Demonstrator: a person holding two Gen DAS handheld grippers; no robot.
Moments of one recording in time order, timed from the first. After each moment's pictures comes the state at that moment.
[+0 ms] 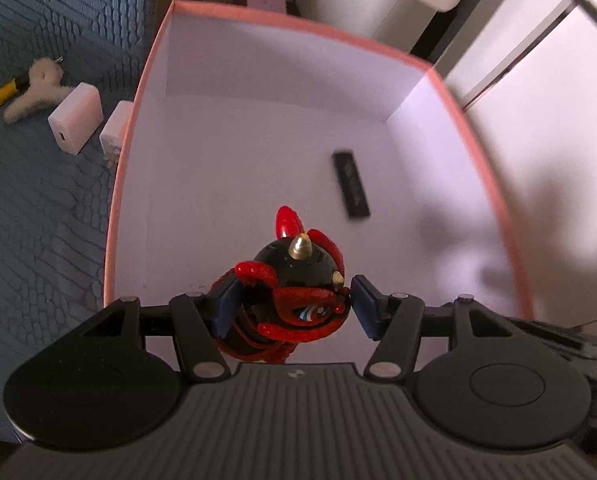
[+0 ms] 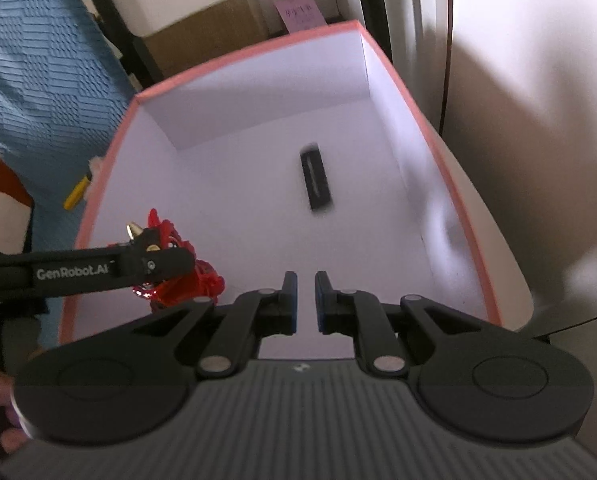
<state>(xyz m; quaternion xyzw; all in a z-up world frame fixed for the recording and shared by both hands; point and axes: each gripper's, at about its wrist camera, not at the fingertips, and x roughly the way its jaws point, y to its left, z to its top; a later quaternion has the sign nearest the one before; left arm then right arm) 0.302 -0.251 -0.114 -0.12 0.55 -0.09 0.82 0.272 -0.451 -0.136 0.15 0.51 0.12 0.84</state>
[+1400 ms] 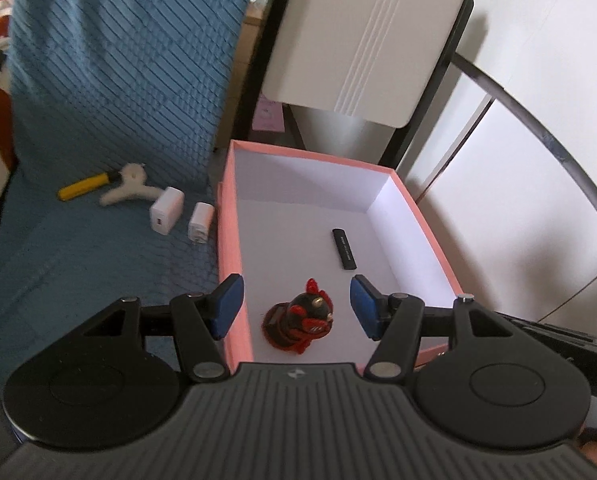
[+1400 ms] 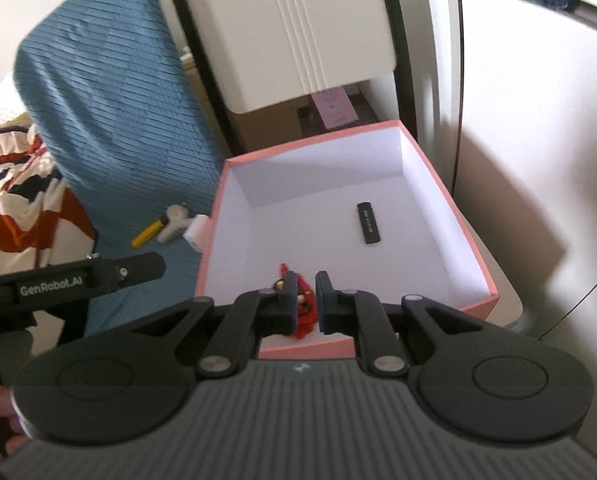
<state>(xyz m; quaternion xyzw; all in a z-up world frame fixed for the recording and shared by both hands) 0.172 -0.167 0.033 -0.12 0.41 -0.09 0.90 0.166 -0.418 -0.014 0.15 0.40 0.12 0.90</state>
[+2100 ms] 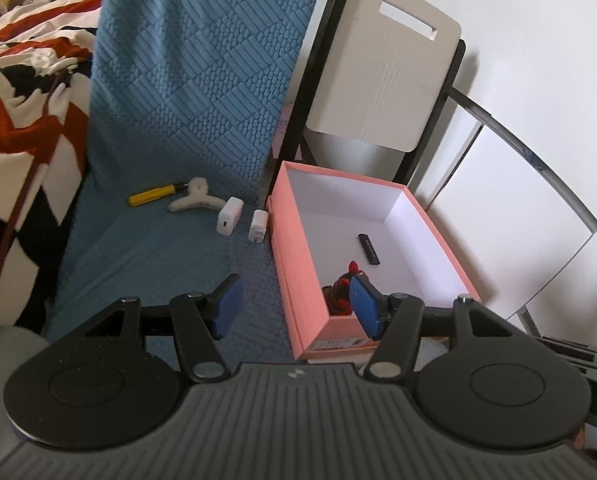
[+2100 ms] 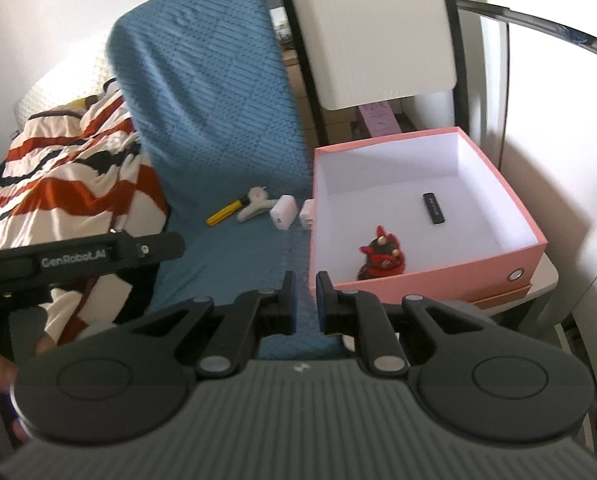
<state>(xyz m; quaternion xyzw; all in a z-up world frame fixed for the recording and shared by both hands) 0.052 -0.078 0.075 -0.11 0.37 -0.08 0.92 0.053 -0.338 0.025 0.14 0.36 0.17 0.91</state>
